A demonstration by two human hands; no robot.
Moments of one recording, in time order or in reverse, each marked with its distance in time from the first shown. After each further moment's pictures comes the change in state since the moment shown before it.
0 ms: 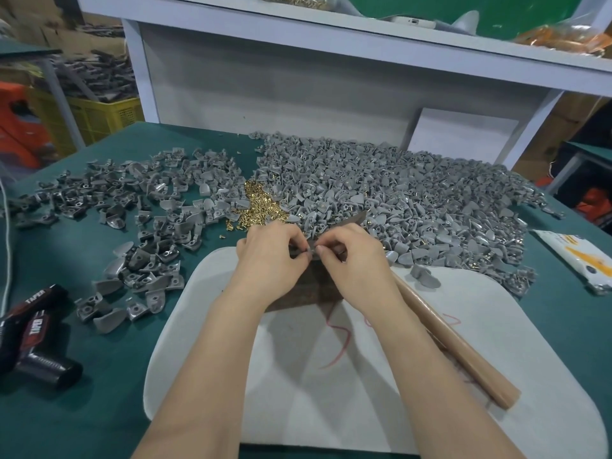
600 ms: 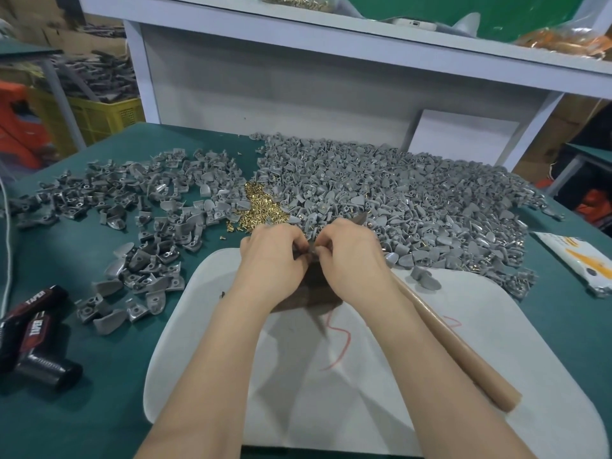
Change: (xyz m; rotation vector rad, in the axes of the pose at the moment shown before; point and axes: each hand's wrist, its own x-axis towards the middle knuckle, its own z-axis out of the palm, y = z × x) left_hand -0.001 0.003 -0.001 0.009 0.029 0.045; right_hand 0.009 -0.024 -0.008 -0.372 -0.125 0.004
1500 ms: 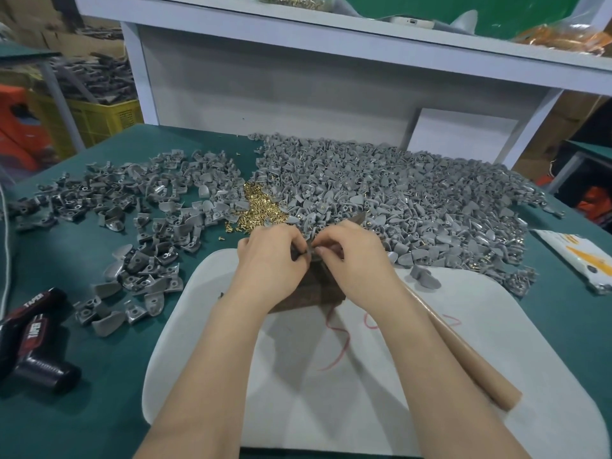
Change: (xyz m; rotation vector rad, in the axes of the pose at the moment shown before) left_hand 0.003 -0.004 0.004 0.033 0.004 0.003; right_hand -0.002 0.020 0.007 0.218 0.063 -0.108
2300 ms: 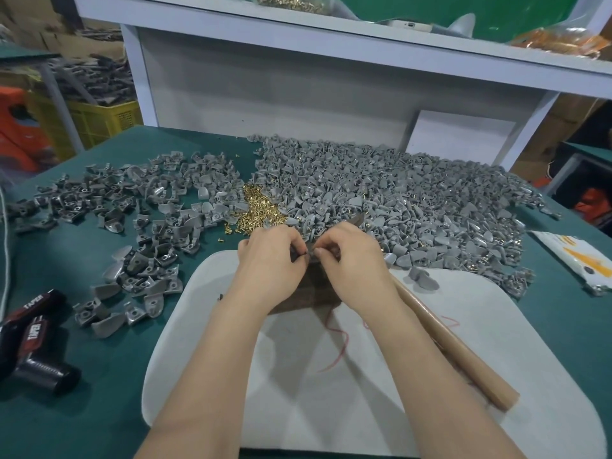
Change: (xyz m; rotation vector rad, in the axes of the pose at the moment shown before) left_hand -0.001 0.001 -0.001 -0.025 0.003 0.000; right_hand -0.002 -0.003 0.006 0.008 0.063 0.049
